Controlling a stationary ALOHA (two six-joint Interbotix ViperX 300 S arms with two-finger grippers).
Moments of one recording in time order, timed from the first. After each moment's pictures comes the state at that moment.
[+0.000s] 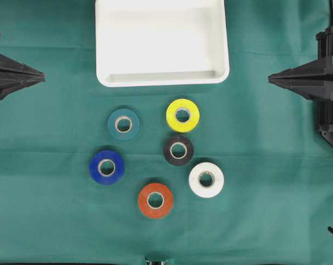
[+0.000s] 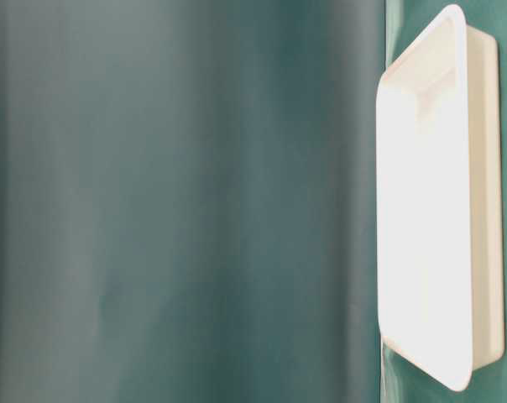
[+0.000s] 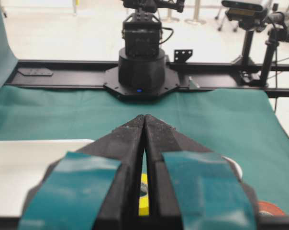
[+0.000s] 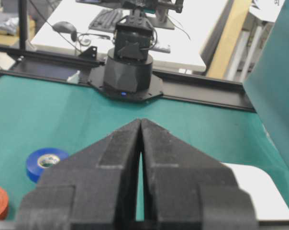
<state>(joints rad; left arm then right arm) 0.00 -0.96 1.17 0.00 -0.29 0.00 0.00 -0.96 1.18 0.00 -0.29 0.00</state>
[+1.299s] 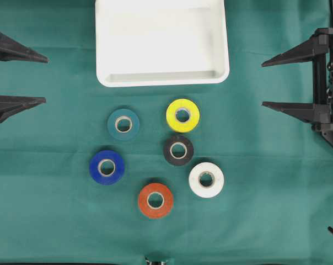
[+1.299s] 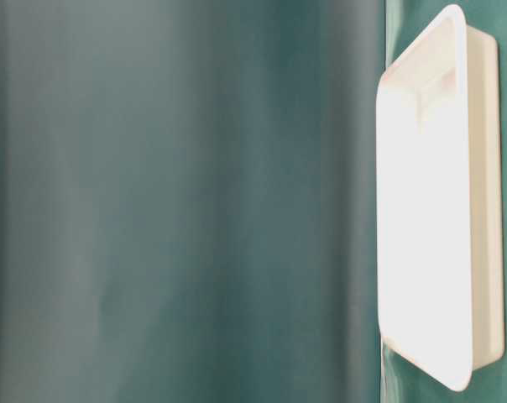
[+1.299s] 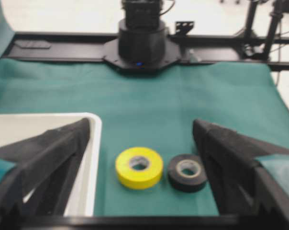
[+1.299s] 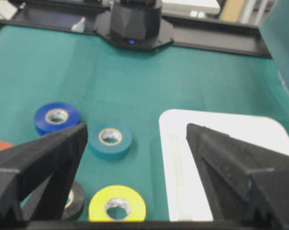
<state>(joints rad) 0.00 -0.96 1.17 0.00 -0.20 0.00 -0.01 -0.94 1.11 0.00 -0.06 0.04</state>
